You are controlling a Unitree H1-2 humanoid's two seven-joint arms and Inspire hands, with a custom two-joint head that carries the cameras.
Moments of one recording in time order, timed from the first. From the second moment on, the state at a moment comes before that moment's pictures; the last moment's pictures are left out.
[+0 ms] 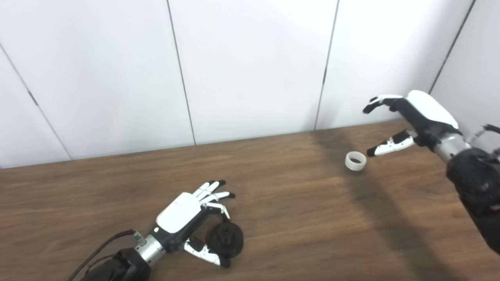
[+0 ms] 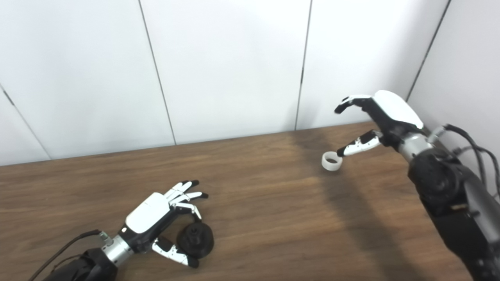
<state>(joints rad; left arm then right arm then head) -0.54 0.45 -0.80 0.49 0.62 -0.49 0.32 -0.40 -0.78 0.05 -0.12 -0.52 0.24 0.33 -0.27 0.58</state>
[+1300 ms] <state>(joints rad) -0.56 0.48 -0.87 0.49 0.58 -0.49 0.37 -0.59 -0.78 0.27 0.17 -0.79 0.08 0.48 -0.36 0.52</state>
